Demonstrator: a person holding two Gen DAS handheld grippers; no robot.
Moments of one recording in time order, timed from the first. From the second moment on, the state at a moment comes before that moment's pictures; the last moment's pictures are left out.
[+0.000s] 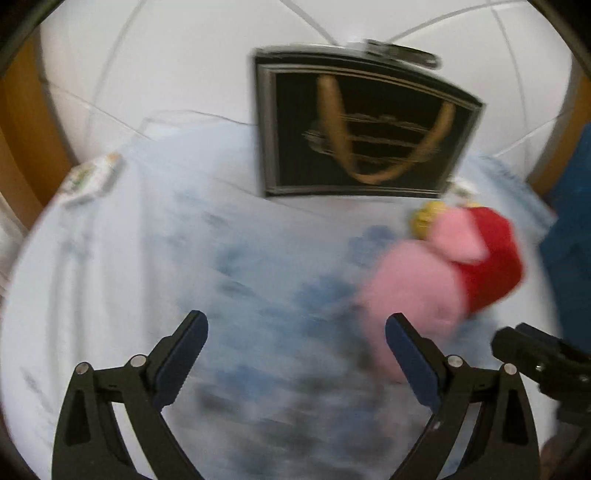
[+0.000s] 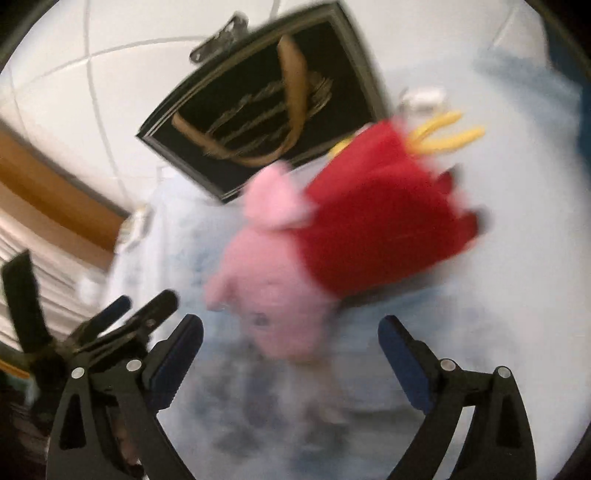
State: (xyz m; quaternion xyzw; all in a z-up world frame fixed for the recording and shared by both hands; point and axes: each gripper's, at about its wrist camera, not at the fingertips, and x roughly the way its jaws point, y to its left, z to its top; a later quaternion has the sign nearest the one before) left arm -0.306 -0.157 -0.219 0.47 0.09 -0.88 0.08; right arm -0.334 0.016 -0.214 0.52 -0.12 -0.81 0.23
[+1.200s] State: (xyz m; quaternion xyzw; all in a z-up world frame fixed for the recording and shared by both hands) left arm -0.355 -0.099 -0.224 0.44 -0.01 -0.90 -0.04; right arm -0.374 0.015 -0.216 0.49 0.02 -0.83 0.29
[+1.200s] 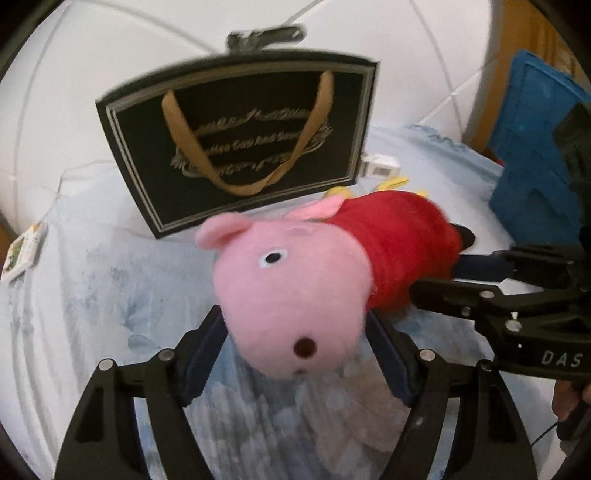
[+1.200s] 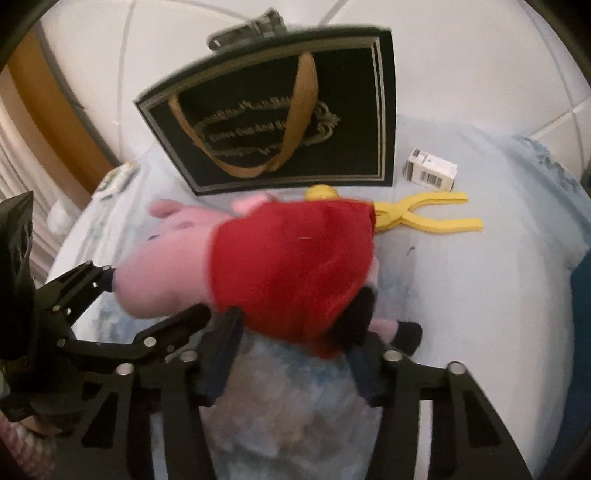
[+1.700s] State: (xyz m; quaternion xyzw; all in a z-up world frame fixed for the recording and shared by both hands) left arm -0.335 -0.126 -0.243 0.50 0.04 -0.87 -0.01; right arm -0.349 0.035 -0.205 0.50 0.00 -0.82 0.27
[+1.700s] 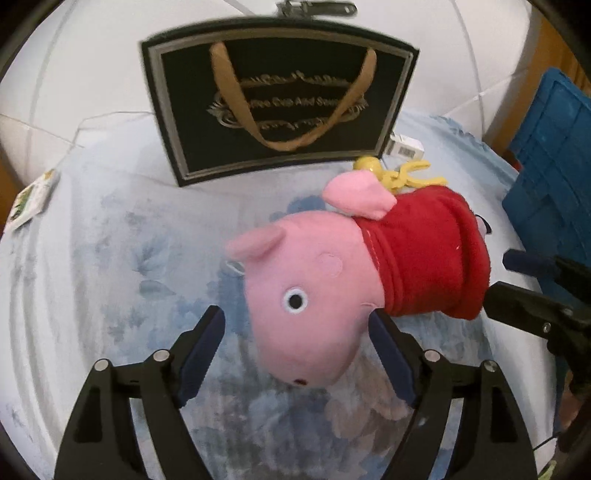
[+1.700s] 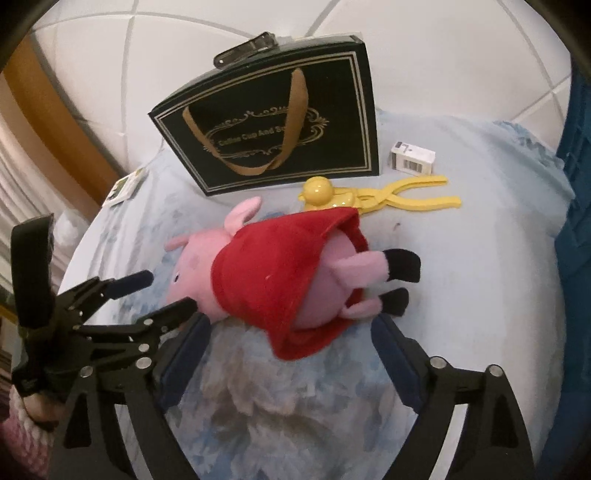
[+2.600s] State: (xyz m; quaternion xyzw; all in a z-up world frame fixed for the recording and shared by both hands) left arm -0.346 -0.109 -0.240 0.47 -0.01 -0.88 -0.03; right arm -0.391 0.017 -0.223 0.48 -0.01 -0.82 0.31
